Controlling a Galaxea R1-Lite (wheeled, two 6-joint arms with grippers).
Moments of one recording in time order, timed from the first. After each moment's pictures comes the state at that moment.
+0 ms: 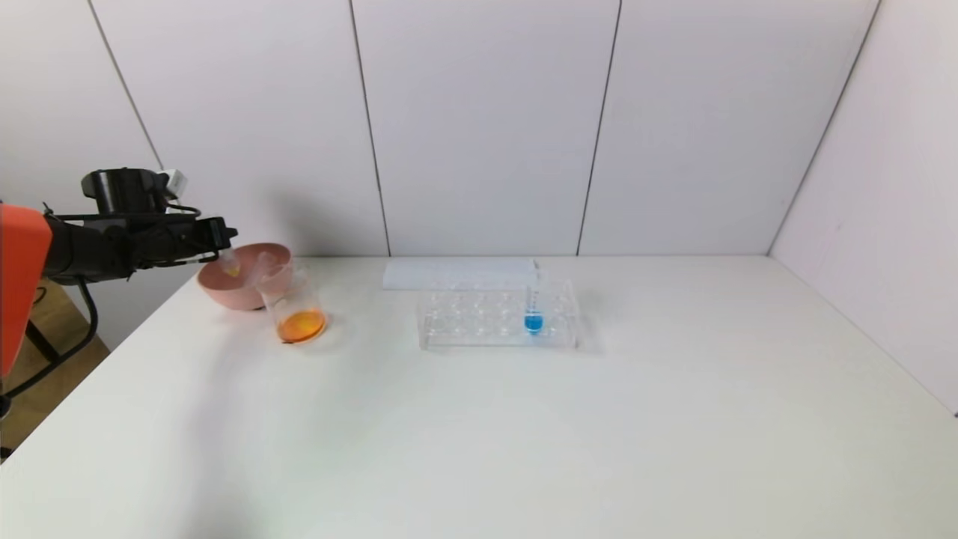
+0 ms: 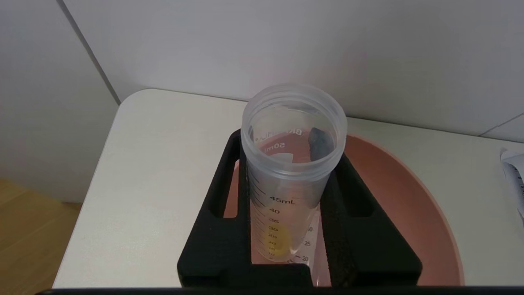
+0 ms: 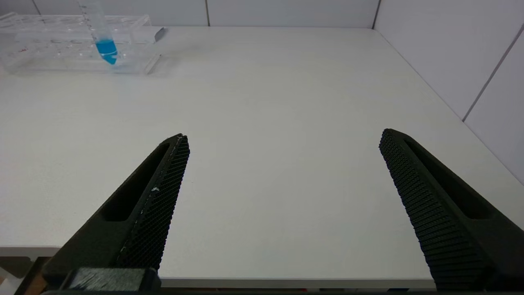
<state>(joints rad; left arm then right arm) 0.29 2.34 -1.76 -0.26 -0.29 -0.09 0.00 0.00 0.00 0.00 0.00 0.00</state>
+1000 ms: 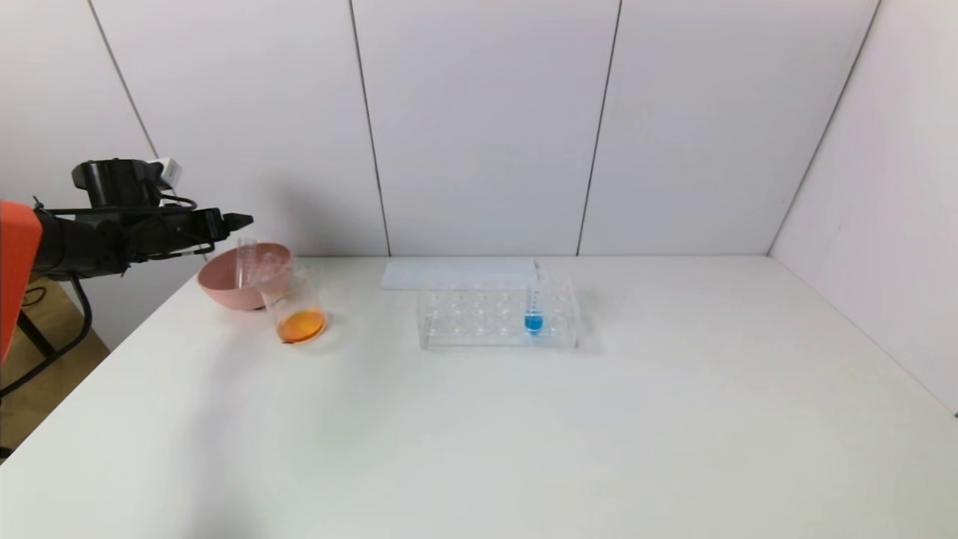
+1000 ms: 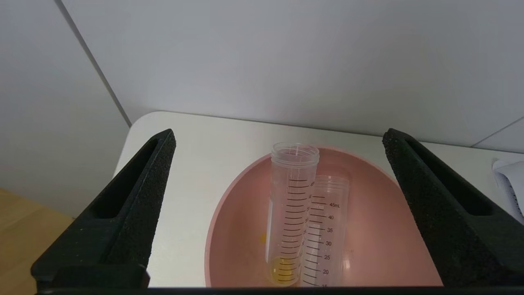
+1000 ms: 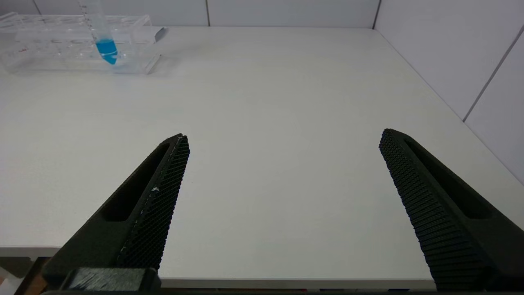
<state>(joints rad) 0.29 2.30 -1.75 -0.30 -0.29 -0.06 0.00 0.00 0.00 0.00 0.00 0.00</state>
